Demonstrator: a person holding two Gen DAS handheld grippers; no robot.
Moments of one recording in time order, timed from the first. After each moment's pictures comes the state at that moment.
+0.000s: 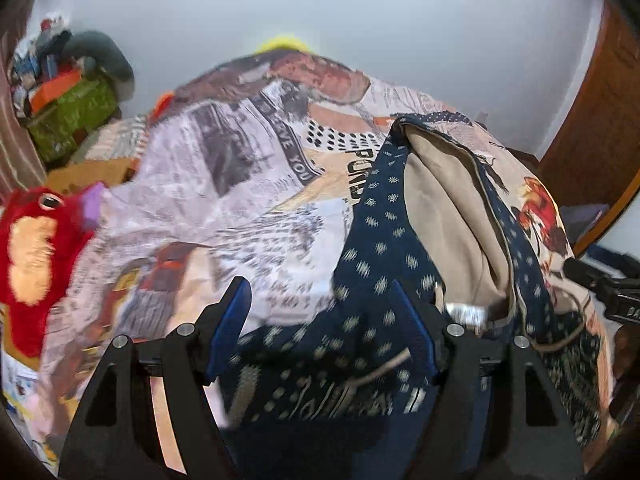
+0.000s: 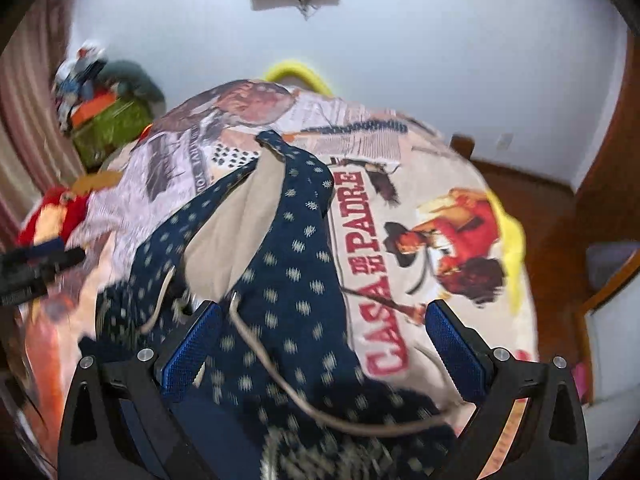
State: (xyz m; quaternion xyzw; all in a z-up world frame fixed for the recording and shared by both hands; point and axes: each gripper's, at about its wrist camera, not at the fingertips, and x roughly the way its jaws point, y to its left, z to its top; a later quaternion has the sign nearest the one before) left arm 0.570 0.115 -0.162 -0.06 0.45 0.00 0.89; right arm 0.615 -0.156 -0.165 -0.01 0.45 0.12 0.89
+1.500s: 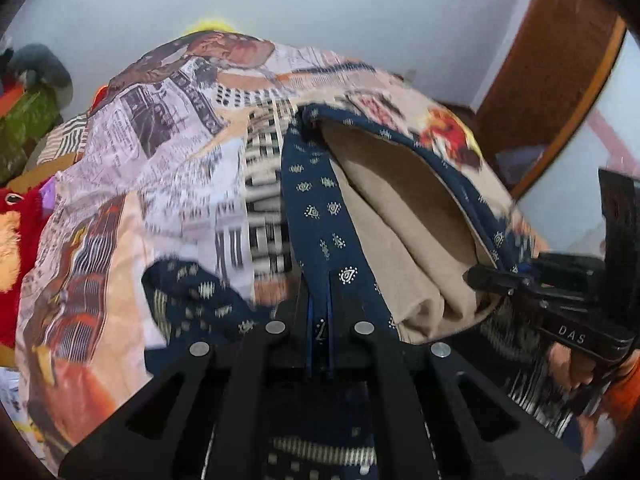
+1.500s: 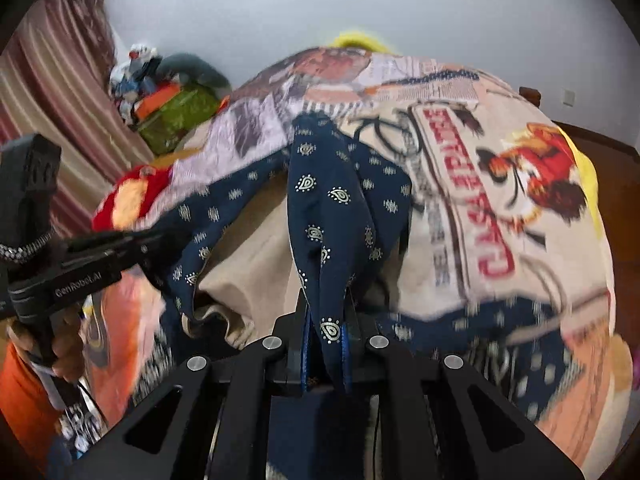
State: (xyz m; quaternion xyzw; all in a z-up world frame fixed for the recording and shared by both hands) left arm 0.466 0.052 -0.152 -0.02 0.48 -0.12 0.87; right arm 0.501 -0.135 -0.180 0.03 0.48 0.24 0.84
